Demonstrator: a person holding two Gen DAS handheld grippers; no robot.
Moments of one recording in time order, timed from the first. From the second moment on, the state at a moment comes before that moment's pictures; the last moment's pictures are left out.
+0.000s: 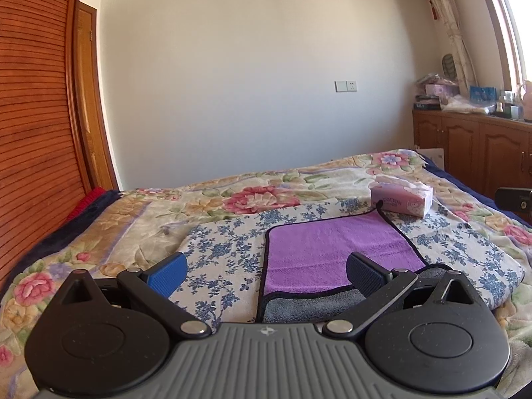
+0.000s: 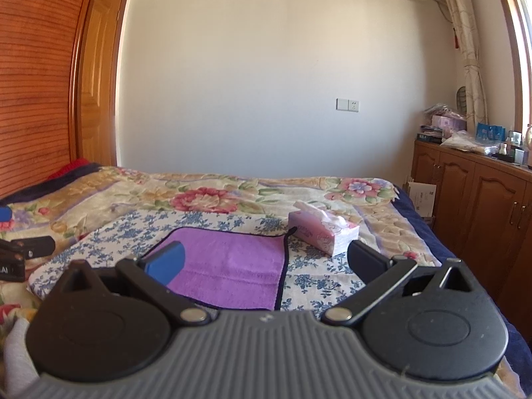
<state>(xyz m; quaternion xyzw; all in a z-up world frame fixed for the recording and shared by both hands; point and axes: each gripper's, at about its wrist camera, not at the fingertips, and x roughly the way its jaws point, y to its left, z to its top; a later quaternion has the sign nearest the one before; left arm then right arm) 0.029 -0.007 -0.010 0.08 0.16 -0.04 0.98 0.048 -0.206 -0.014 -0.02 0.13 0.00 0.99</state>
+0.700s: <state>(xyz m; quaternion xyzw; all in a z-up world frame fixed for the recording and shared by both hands) 0.089 0.004 -0.023 0.05 0.24 -0.07 0.97 0.093 -0.208 -0.031 -0.04 0.20 0.03 0.98</state>
